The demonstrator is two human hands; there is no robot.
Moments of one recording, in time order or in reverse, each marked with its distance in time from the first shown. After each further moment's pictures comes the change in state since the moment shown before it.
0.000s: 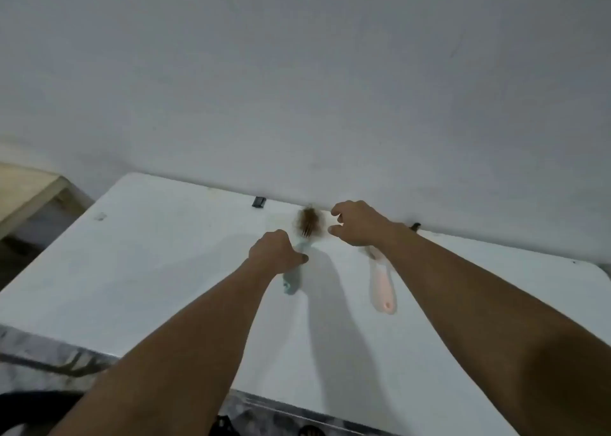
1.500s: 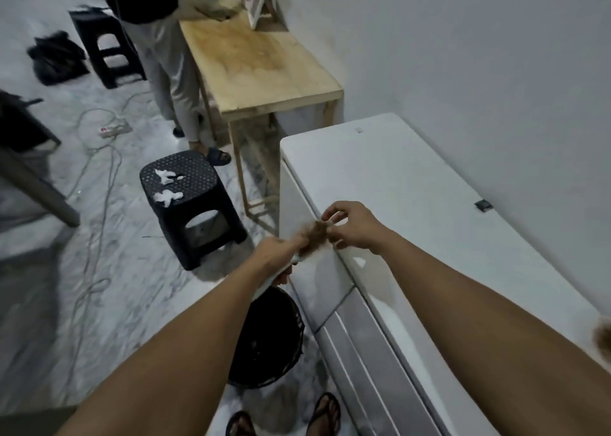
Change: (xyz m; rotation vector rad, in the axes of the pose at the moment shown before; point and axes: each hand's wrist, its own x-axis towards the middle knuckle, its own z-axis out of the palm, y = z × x) left_hand -0.260 -0.230 0.046 -1.216 0.411 -0.762; right_hand -0.079 -0.266 0.173 0.280 -0.590 -0.564
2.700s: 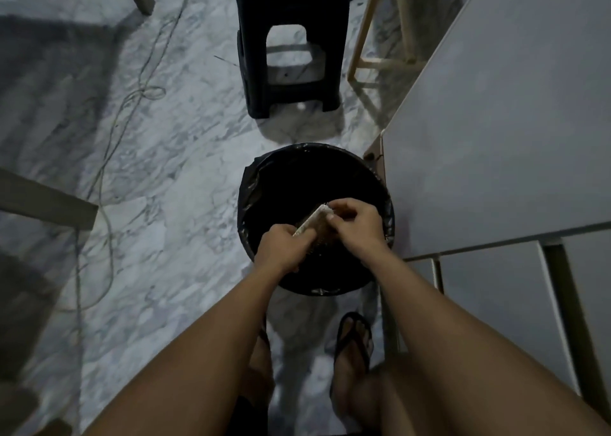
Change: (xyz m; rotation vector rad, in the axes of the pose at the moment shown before) left_hand 0.162 -0.441 0.071 -0.042 0.413 -0.248; right_hand 0.134 0.319 0.393 0.006 -0.112 -0.054
